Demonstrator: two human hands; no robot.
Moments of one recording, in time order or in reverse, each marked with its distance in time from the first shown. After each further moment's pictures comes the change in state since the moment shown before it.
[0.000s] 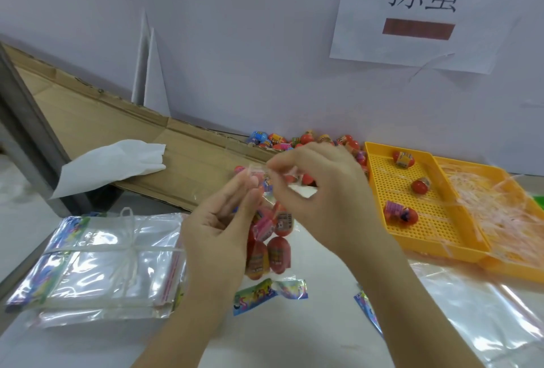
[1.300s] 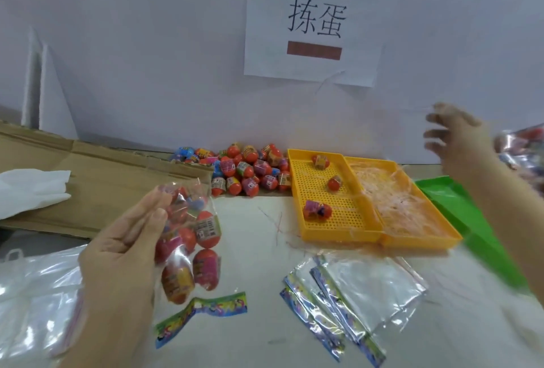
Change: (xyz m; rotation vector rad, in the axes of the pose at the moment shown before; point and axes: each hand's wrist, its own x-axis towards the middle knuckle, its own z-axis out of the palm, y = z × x) left_hand 0.002 -0.010 -0.005 -0.053 0.024 -0.145; right_hand -0.020 0.199 -0.217 0.077 -0.023 0.948
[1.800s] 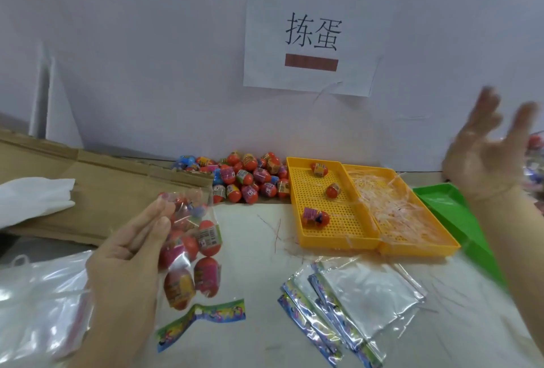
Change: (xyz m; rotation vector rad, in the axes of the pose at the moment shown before) left_hand -0.003 0.006 0.008 -0.046 0.030 -0.053; right_hand -0.040 -0.016 -0.018 0.633 -0.894 0.197
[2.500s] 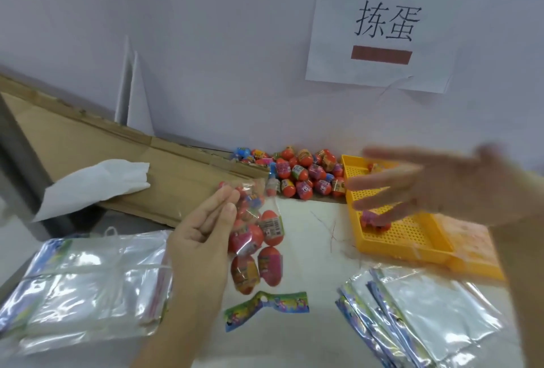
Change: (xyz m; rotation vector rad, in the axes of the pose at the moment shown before) left_hand 0.000 0.007 0.001 -0.007 0.009 0.020; right_hand 0.094 0.009 0.105 -0.507 -0.372 -0.102
